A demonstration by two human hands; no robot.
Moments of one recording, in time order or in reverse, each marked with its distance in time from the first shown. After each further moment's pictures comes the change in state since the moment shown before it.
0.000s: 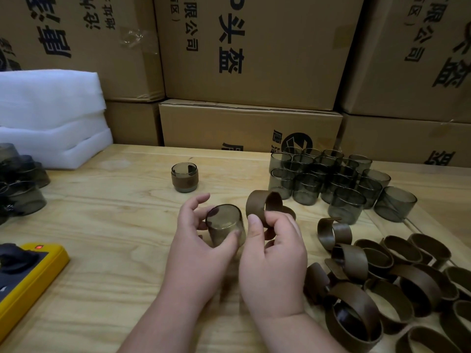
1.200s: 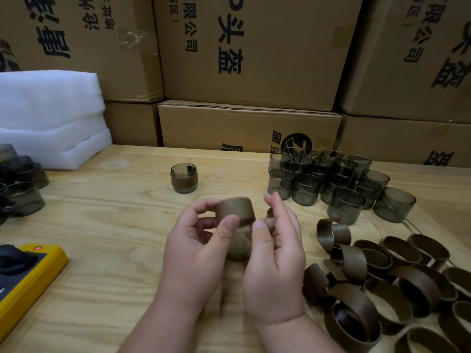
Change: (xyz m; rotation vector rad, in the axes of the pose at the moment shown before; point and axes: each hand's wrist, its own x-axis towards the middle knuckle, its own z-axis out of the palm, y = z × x) left_hand -0.005 0.019 -0.001 -0.312 0.008 0.126; right_hand -0.004 0.003 -0.005 0.335 -0.150 0.111
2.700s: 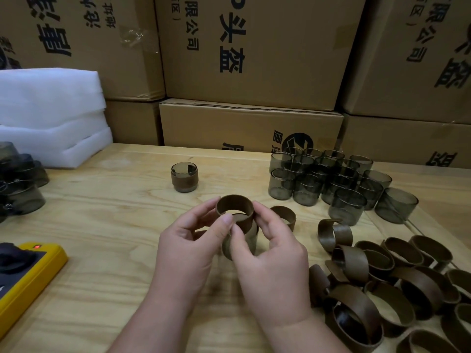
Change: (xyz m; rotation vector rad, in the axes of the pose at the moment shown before) left_hand 0.004 0.000 -0.008 -0.123 0.026 -0.162; right_hand 0.003 -0.002 -0.006 -0.299 -0.047 0.003
